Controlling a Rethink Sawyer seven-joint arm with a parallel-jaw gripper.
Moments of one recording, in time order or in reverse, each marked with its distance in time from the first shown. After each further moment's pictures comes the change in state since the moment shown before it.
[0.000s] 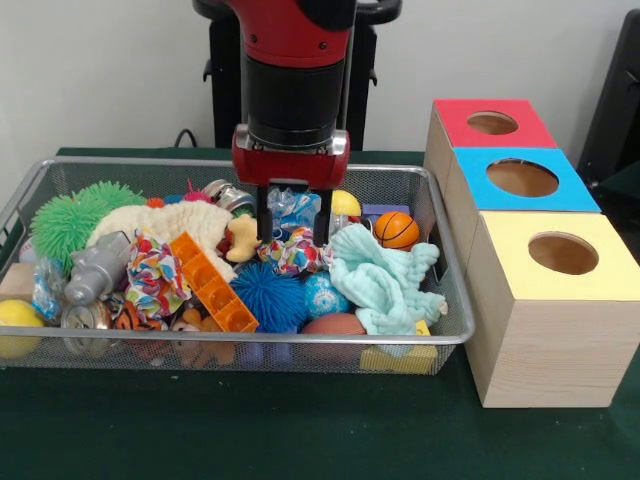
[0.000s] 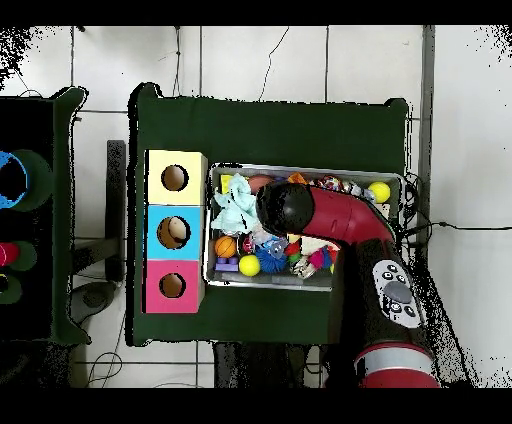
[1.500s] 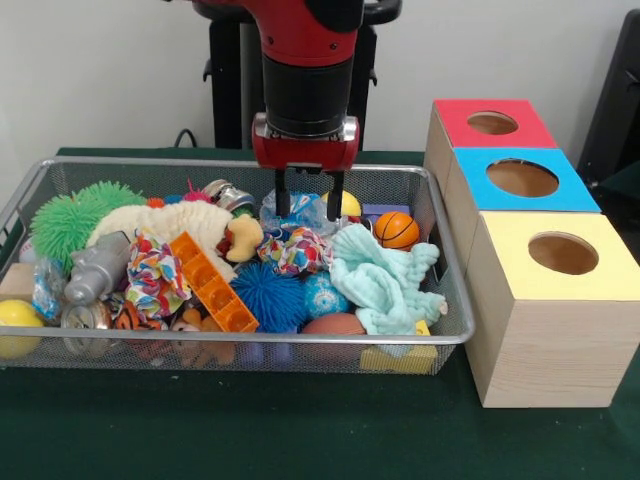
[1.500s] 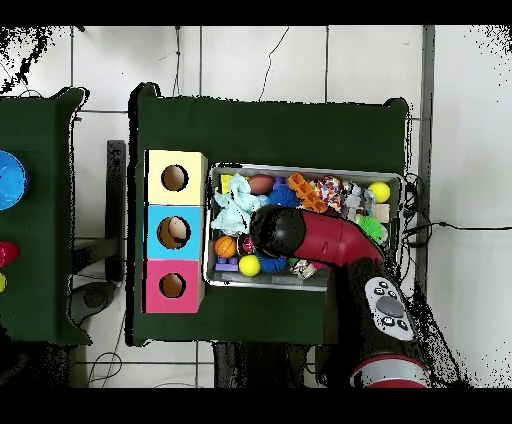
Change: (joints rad) arm -0.001 -0.026 0.000 0.144 0.001 -0.022 0.000
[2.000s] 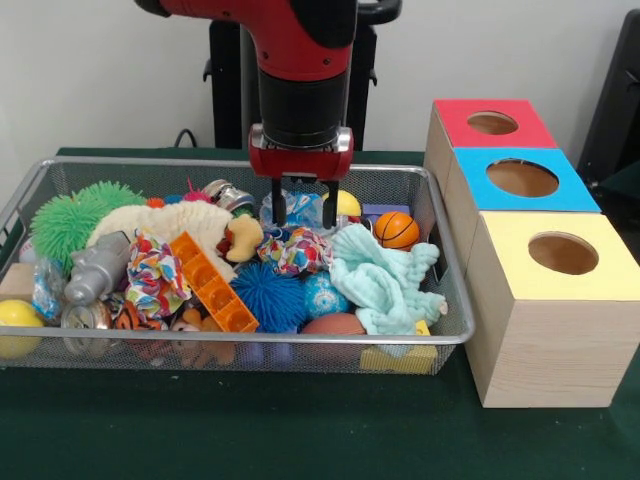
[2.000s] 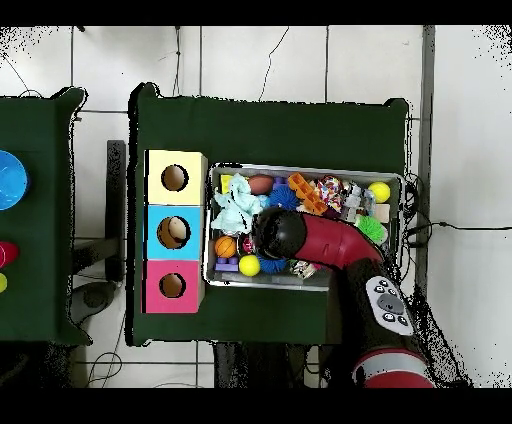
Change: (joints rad) arm -0.013 0.031 0.000 0.003 -0.001 -0.027 0.000
